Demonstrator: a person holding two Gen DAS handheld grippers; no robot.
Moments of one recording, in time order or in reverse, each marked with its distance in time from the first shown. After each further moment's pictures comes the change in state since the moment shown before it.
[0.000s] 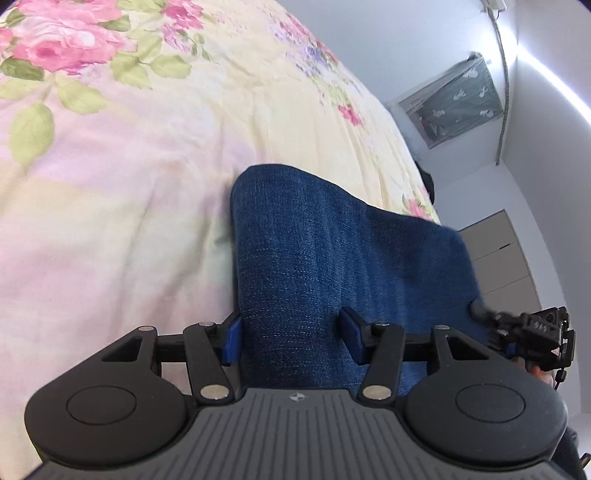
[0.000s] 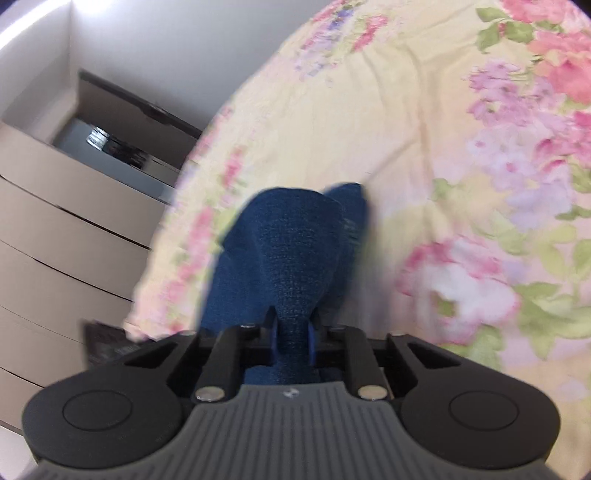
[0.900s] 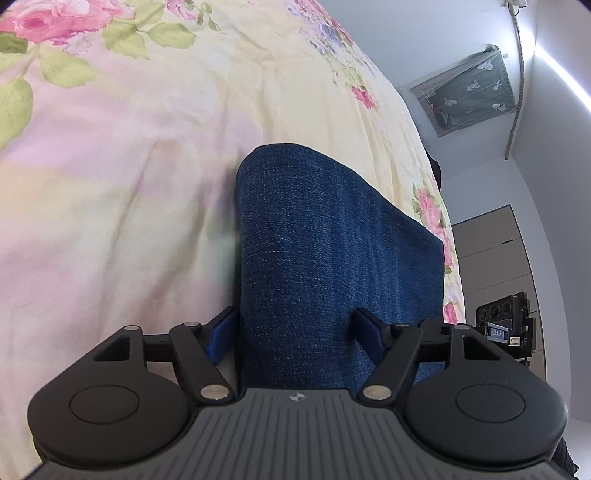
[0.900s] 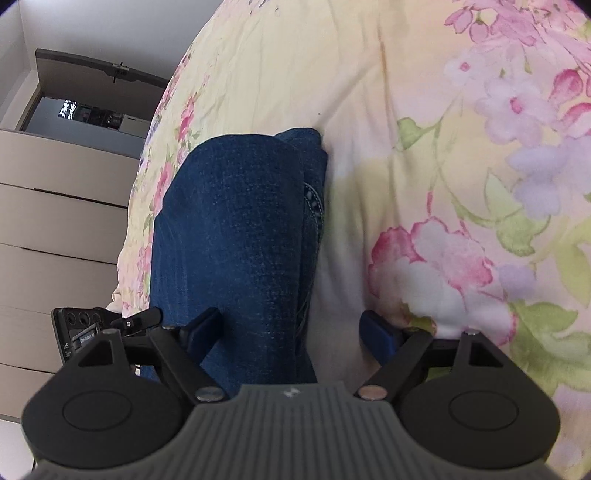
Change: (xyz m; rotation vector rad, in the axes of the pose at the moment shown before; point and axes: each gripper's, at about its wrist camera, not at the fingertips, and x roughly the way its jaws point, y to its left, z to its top) left arm 0.028 0.008 0.010 -0.043 0.096 0.005; right arm 0.067 -0.051 0.023 0.057 0.261 -0.121
